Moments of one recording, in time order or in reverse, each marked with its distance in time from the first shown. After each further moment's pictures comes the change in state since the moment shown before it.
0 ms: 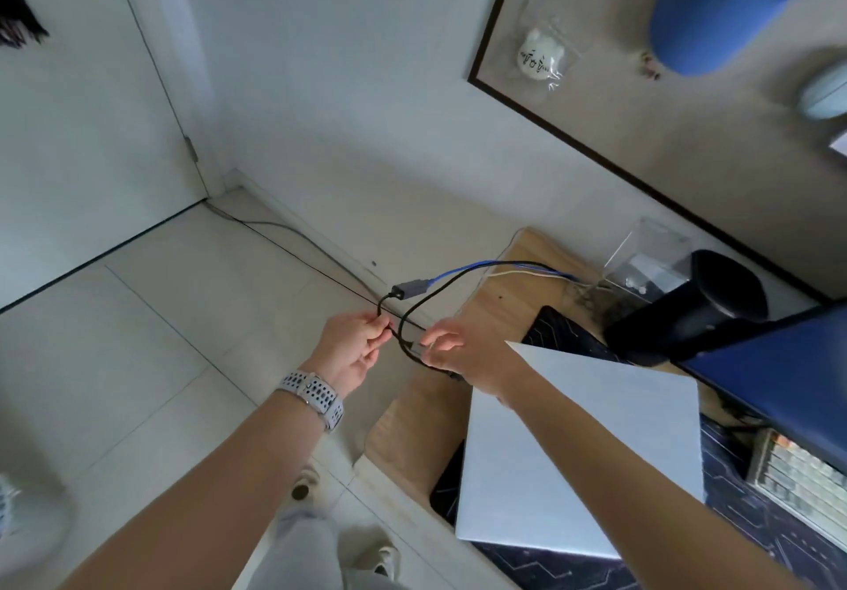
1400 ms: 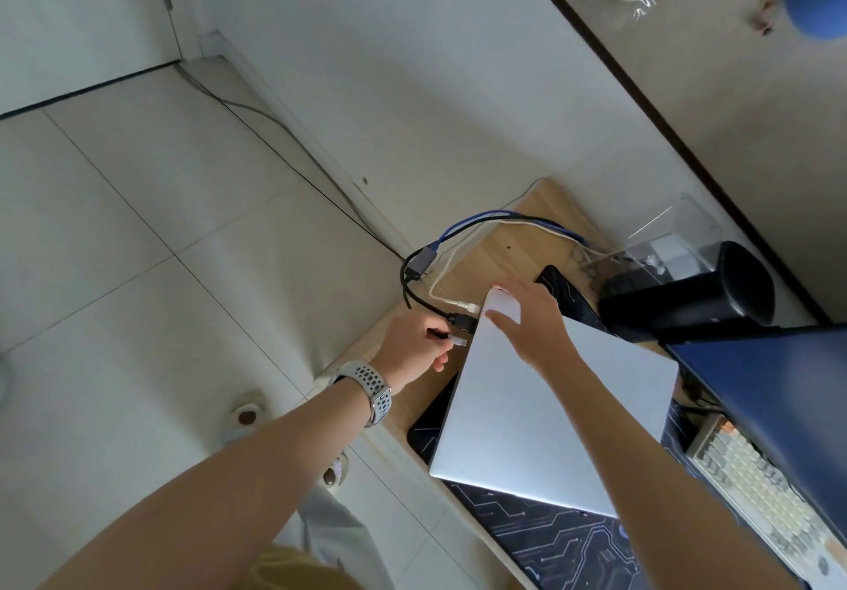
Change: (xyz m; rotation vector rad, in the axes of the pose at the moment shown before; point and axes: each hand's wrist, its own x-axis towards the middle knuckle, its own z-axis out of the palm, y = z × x) left_hand 0.016 -0.102 0.017 0.693 -0.240 0.264; right_hand 0.013 0.087 -0.026 -0.604 0.272 -0.057
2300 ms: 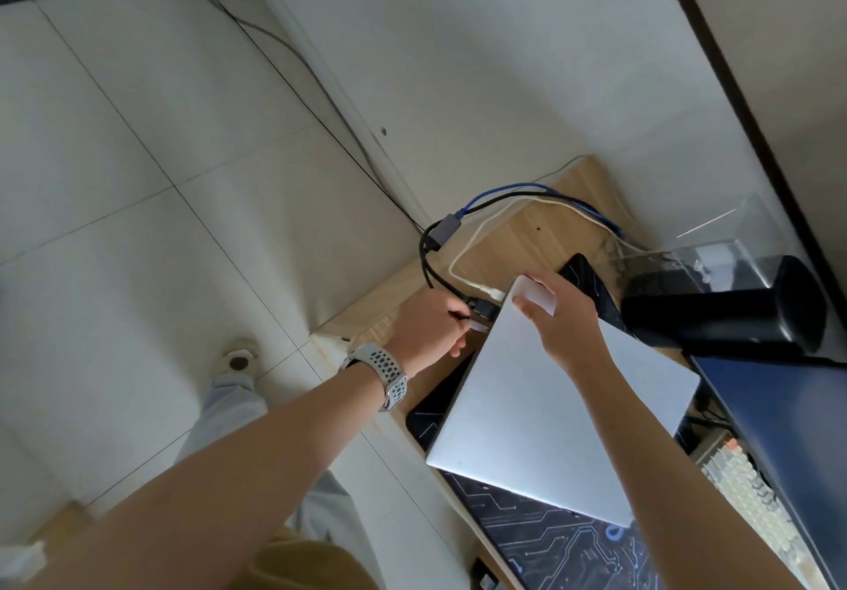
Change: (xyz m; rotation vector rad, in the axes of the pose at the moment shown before) left_hand 0.012 -0.007 0.009 -0.049 0.023 -0.055; right_hand 0.005 0.008 0.003 0.139 -0.059 0.135
